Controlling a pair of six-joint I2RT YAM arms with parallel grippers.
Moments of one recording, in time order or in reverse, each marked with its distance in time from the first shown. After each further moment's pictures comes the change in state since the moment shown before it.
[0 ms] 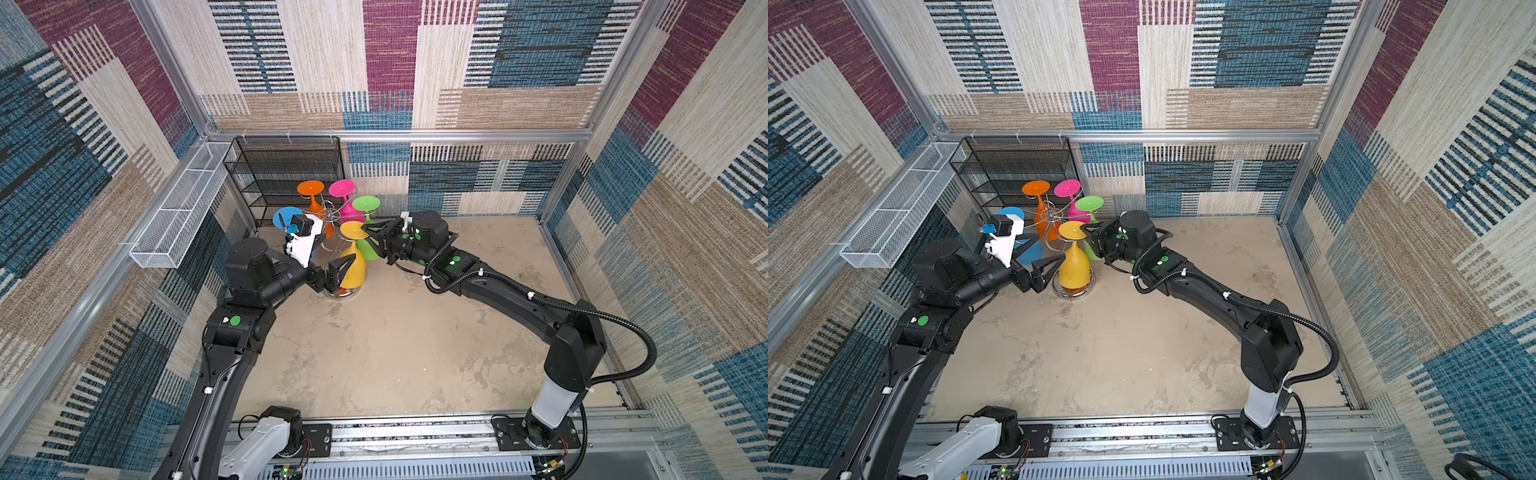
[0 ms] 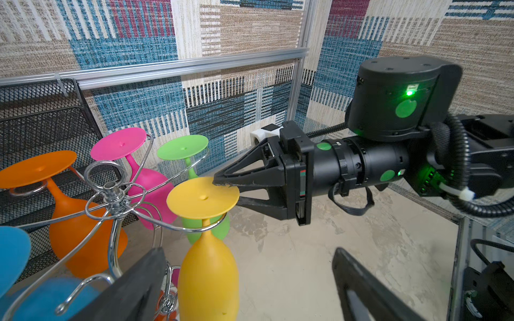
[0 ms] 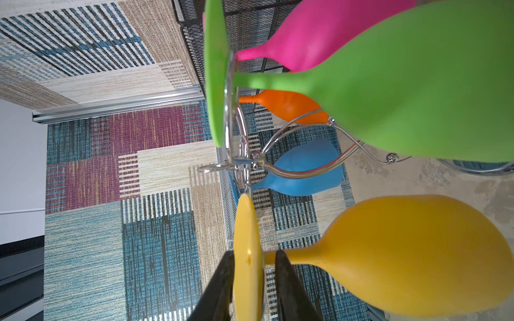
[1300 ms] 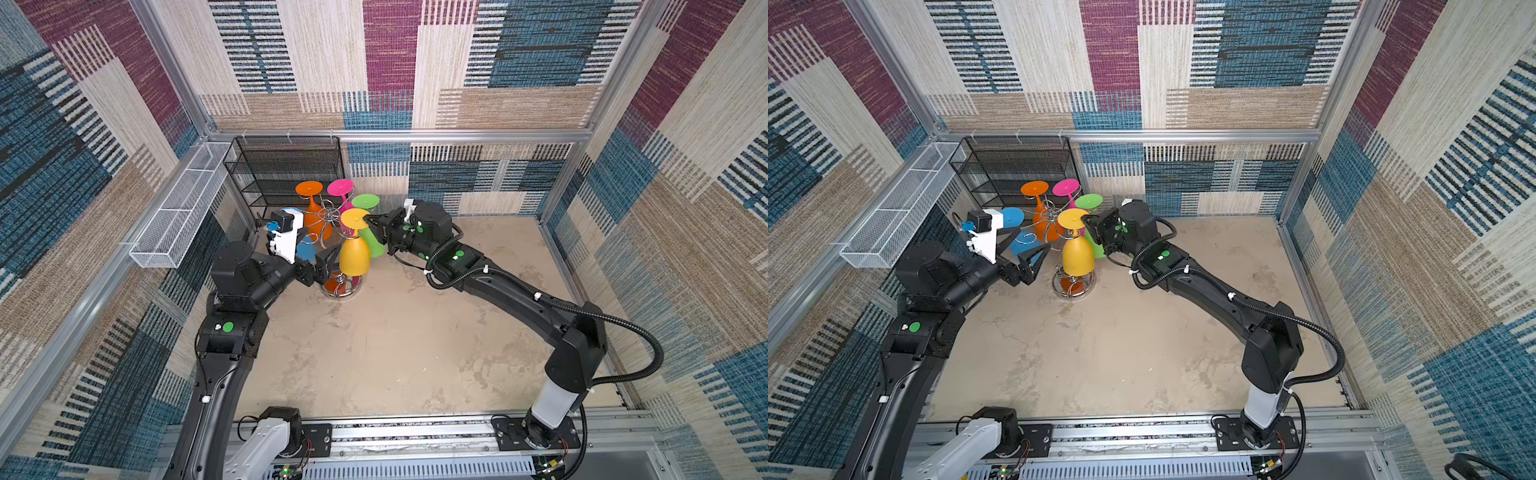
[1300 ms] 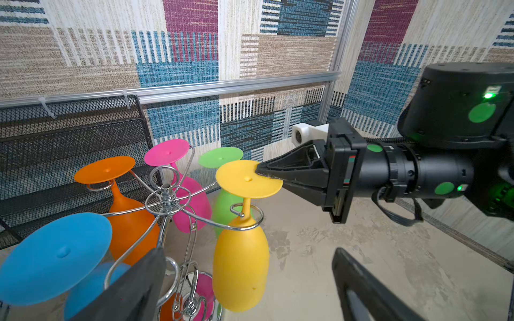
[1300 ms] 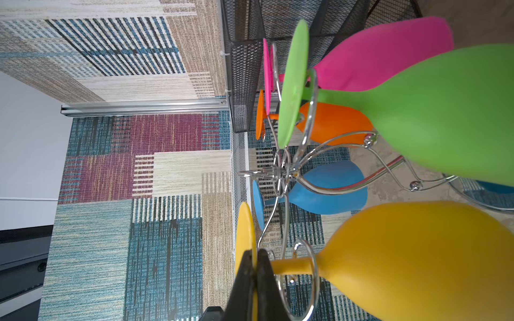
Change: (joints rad) left arm 0.084 -0.040 -0.016 0.073 -0.057 -0.063; right arm 0.011 -0.007 0.102 -0.042 0.088 -0.098
